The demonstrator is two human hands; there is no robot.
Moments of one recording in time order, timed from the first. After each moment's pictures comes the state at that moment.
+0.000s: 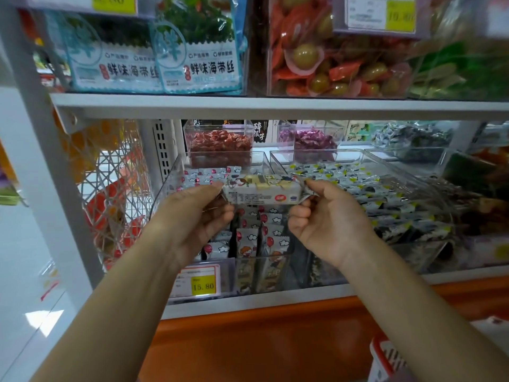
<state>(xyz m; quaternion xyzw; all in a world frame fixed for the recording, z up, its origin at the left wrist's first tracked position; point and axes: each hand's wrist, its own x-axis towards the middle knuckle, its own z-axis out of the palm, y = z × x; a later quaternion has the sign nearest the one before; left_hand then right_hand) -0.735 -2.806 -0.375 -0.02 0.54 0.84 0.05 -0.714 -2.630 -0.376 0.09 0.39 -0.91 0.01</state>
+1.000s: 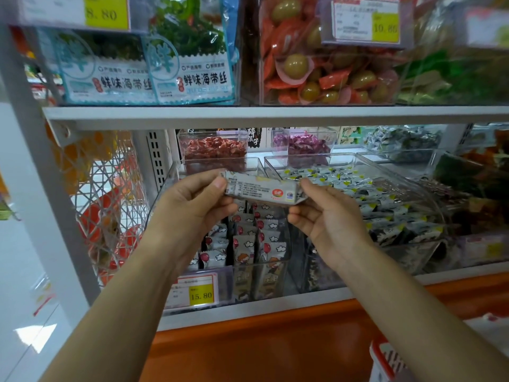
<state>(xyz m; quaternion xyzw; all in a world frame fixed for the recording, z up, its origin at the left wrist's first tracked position) -0.734 -2.803 -0.372 0.13 0.58 0.81 -0.01 -0.711 -2.625 -0.380 0.04 0.50 -0.85 -0.14</state>
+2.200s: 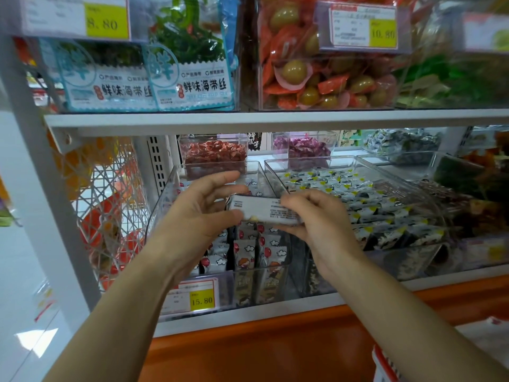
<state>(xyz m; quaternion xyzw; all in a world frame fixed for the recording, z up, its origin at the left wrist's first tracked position) -0.732 -2.806 -0.373 0.21 0.66 0.72 0.01 -0.717 -2.633 -0.392 0.00 0.65 -0.74 -0.18</state>
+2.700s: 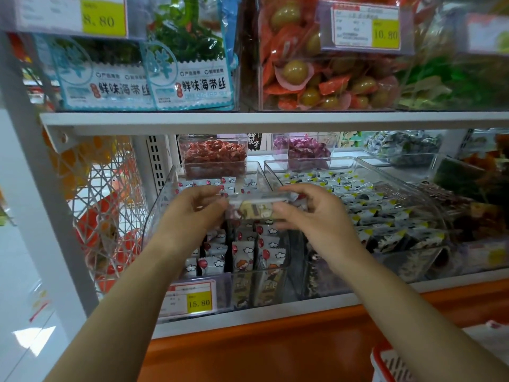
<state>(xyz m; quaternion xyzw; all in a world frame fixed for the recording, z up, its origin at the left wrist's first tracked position) -0.754 -2.809 -0.386 0.08 0.74 0.67 -0.05 -0.722 -2.617 -0.392 -0.09 0.77 -0.59 -0.21</state>
